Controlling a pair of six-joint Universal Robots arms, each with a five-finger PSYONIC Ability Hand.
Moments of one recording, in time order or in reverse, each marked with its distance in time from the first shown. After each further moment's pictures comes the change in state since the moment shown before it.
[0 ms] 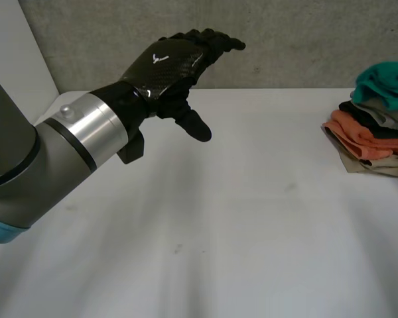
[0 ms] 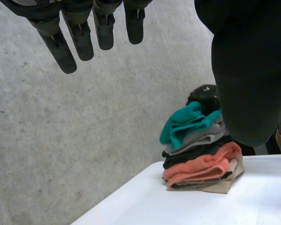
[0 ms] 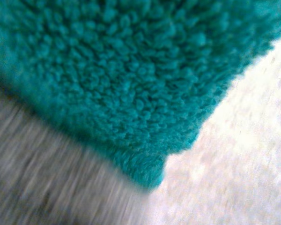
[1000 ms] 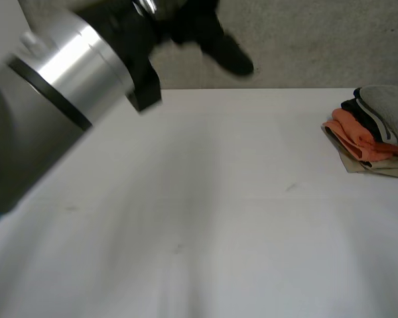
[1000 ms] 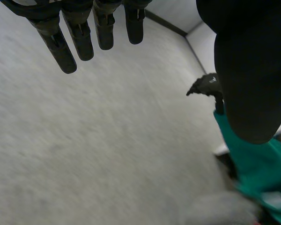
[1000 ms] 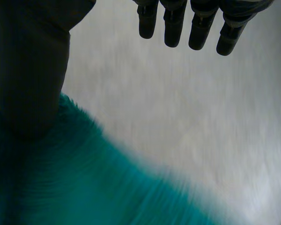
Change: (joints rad) left arm -0.101 0.091 0.166 0.048 -0.045 -0.061; right arm -0.090 -0.439 -0.065 0.156 0.269 -0.112; left_hand 0.000 0.000 0.000 0.000 0.000; right_hand -0.825 -0.942 -0.958 -0.986 -0.916
